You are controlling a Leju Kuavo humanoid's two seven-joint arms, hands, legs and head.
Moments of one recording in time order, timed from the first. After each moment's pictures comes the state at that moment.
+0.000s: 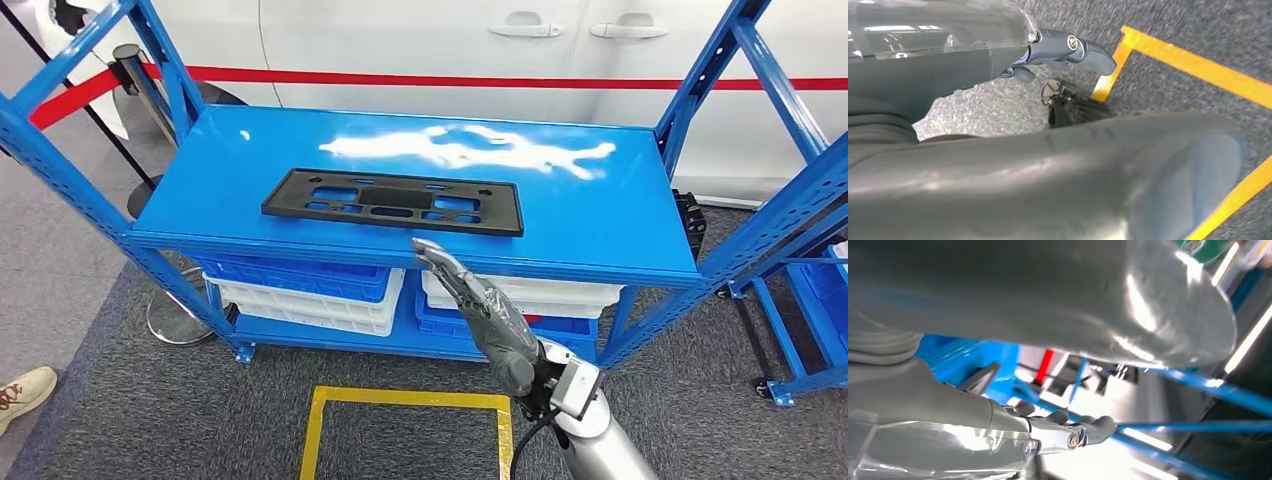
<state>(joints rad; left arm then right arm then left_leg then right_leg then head) -0.04 -0.09 0.70 -0.22 -0.15 0.02 -0.17 -0.24 -0.03 0.45 -1.55 0.15 0.29 -0.67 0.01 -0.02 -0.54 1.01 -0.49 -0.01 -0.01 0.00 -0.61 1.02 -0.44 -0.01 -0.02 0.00</state>
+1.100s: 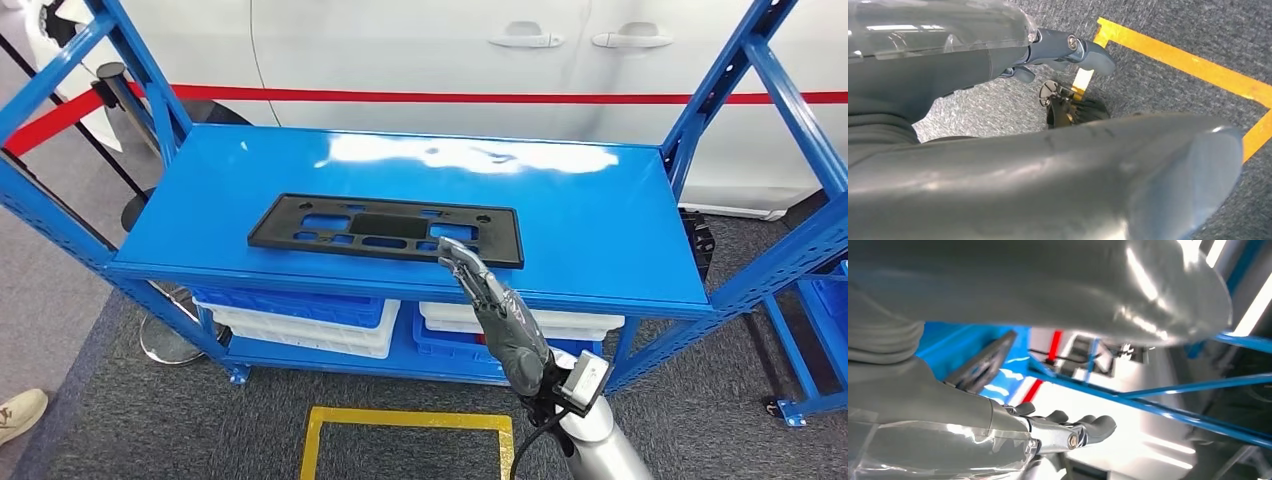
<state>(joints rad) -0.03 -0.09 0.75 -0.22 -0.18 0.01 -0.19 -0.20 -0.03 0.41 -1.50 0.10 0.27 -0.71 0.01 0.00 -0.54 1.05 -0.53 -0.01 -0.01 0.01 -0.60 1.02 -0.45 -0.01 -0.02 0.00</state>
